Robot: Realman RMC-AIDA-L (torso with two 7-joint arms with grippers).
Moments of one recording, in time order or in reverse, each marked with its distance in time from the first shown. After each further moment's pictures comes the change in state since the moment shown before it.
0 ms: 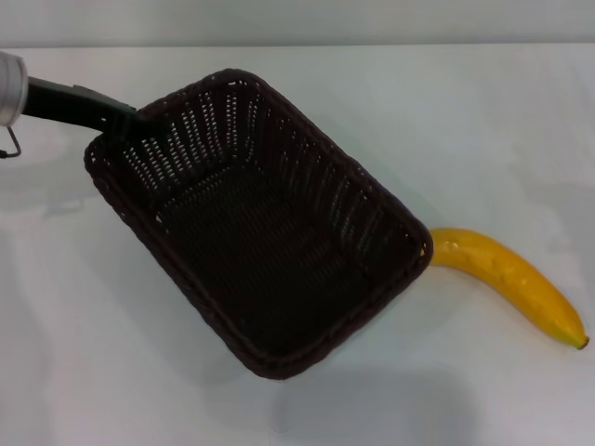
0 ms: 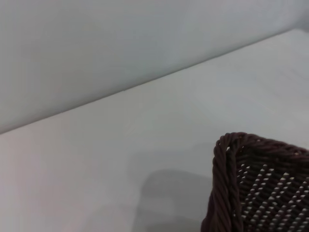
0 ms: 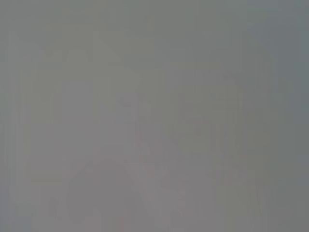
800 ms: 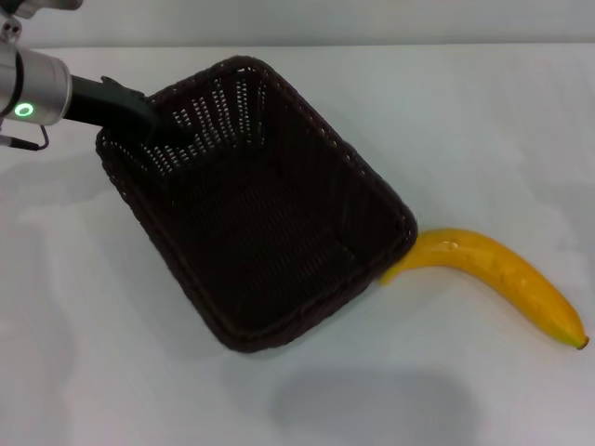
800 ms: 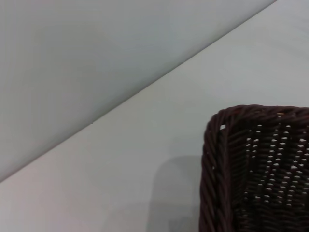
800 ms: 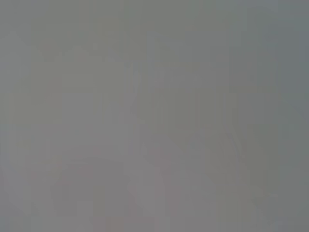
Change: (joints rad) left arm -0.054 -0.056 0.011 -0.059 0.080 0.198 0.183; right arm -0.006 0.000 0.005 -0.017 0.001 -0.023 -0.002
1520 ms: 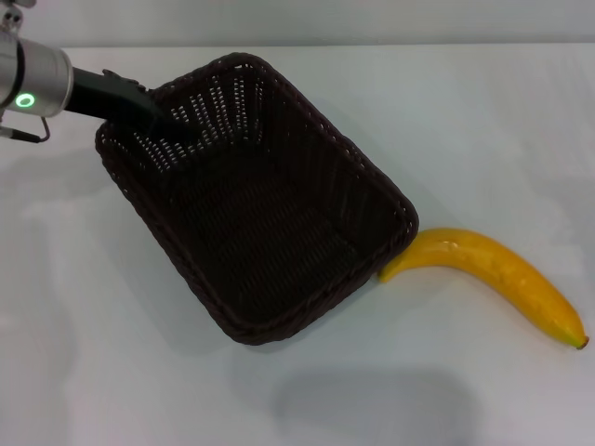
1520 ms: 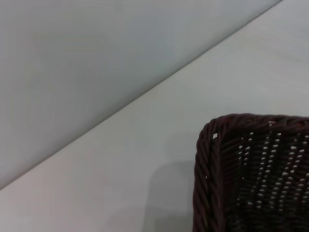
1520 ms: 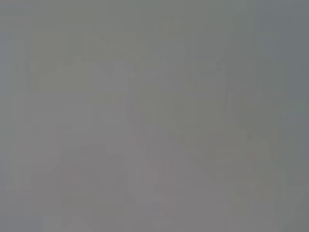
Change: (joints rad) left arm -0.019 0.009 0.001 -0.008 0.006 -0.006 -0.017; right arm 0.020 0.000 0.001 -0.002 0.003 -0.034 -0.002
